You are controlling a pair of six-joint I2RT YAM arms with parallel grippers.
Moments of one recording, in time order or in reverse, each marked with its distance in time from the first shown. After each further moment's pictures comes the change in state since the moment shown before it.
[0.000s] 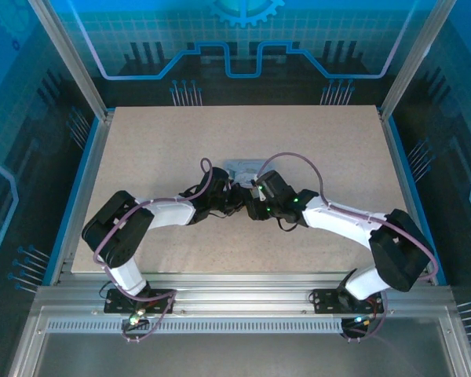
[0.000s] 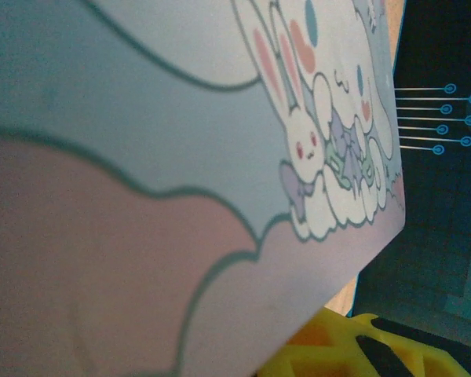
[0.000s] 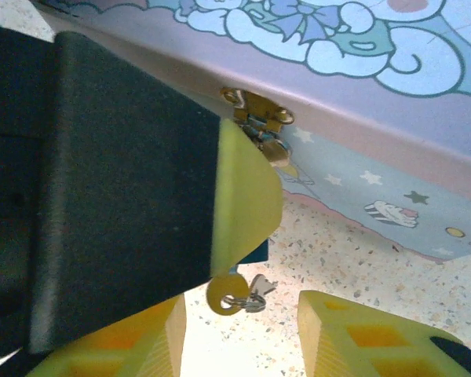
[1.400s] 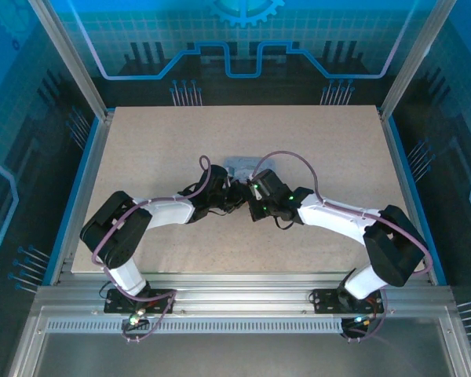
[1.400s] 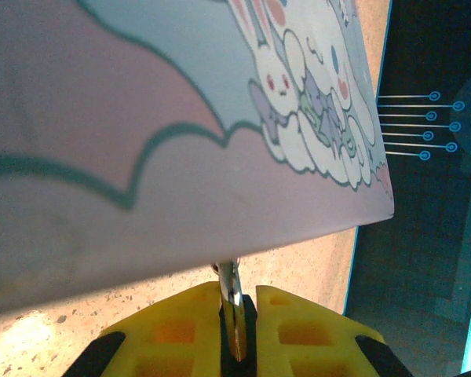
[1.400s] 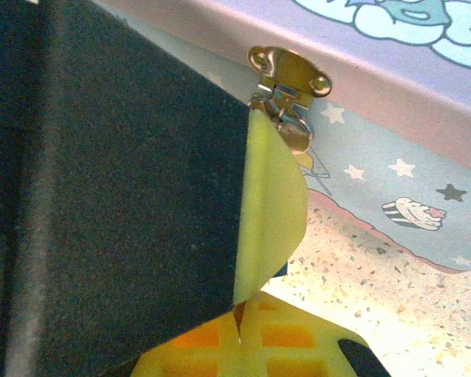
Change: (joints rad) left arm 0.008 -0.011 0.013 0.003 -0.001 0.000; right arm 0.013 0.042 0.043 -0.008 0.021 -0.033
